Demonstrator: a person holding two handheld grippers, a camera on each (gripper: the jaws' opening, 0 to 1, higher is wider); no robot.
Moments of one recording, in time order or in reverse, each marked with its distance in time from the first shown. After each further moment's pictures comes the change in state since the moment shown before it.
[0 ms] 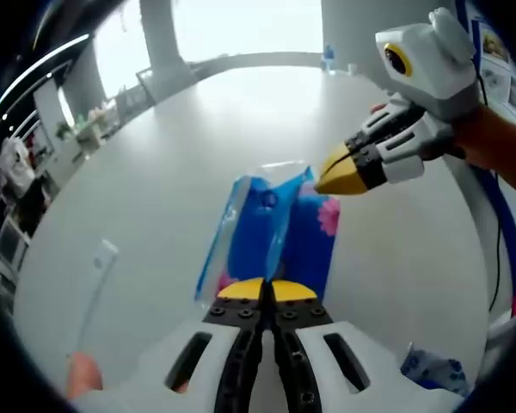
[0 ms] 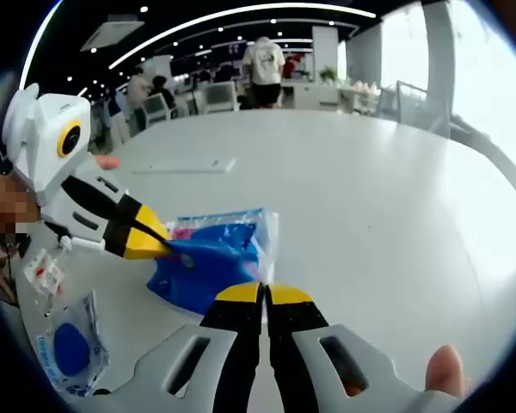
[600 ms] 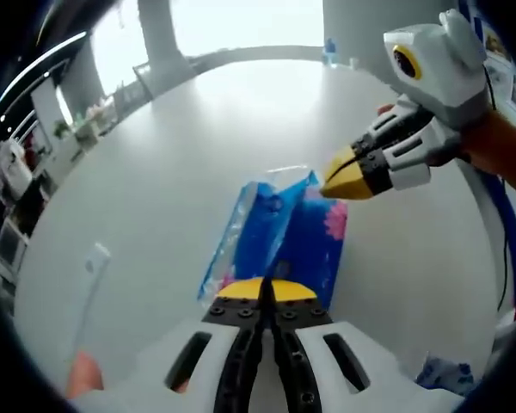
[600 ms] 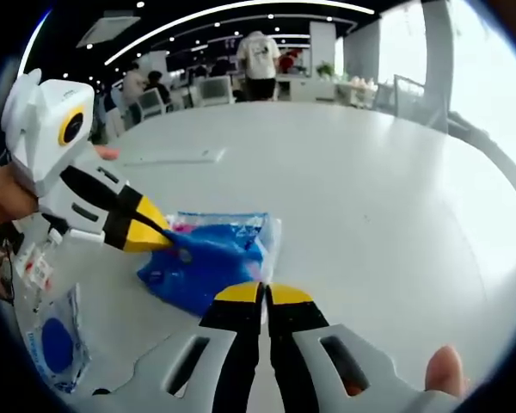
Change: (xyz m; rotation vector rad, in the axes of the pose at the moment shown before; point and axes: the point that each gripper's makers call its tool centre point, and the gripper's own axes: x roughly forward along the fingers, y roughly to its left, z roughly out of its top) left arm 0.017 -0.002 0.003 0.017 0.026 -0.002; right arm 0.010 -0.013 -0.013 -0.001 0.021 -0.025
